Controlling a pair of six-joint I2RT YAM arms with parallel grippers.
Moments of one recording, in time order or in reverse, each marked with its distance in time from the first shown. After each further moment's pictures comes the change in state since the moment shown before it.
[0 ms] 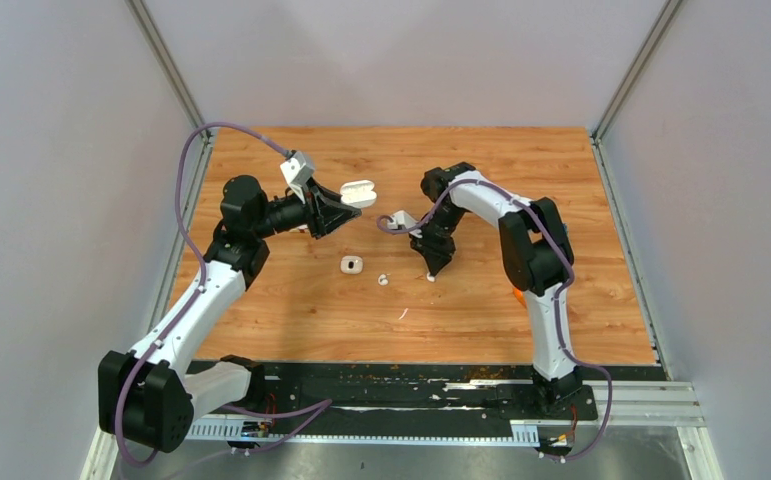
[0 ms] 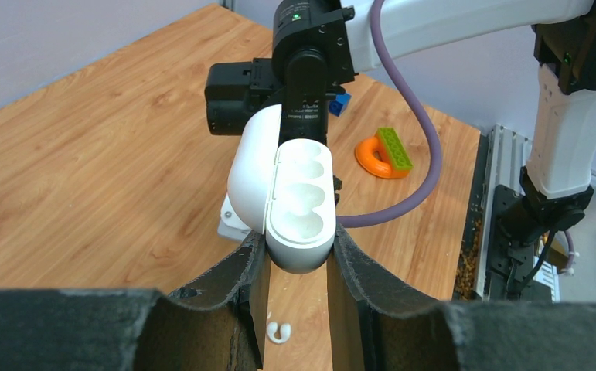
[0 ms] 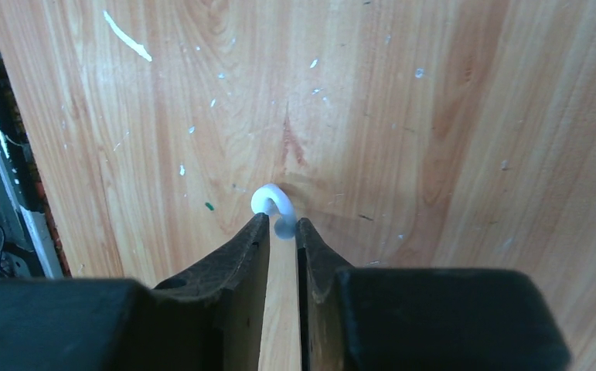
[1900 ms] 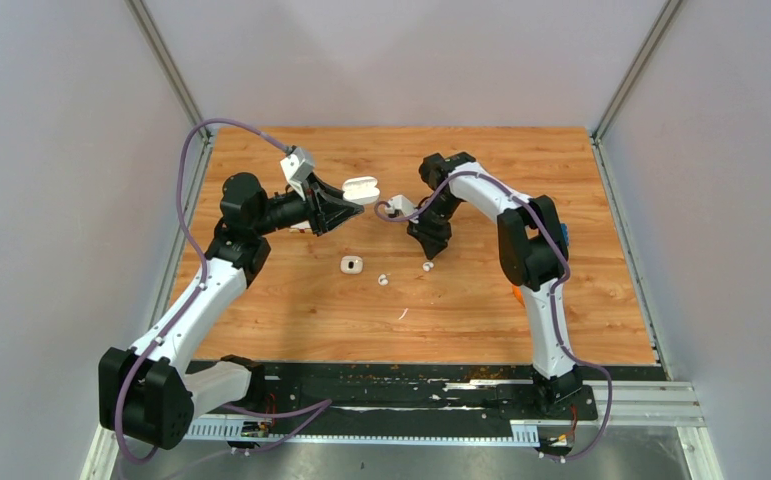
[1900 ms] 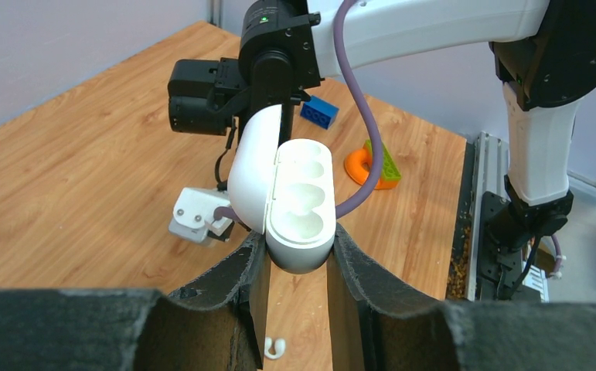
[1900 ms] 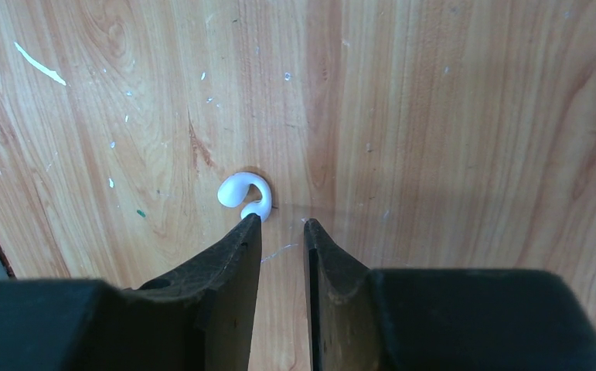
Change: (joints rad) left arm -0.008 0.015 0.019 0.049 0.021 -0.037; right arm -0.021 0.050 0.137 0.037 0.052 0.062
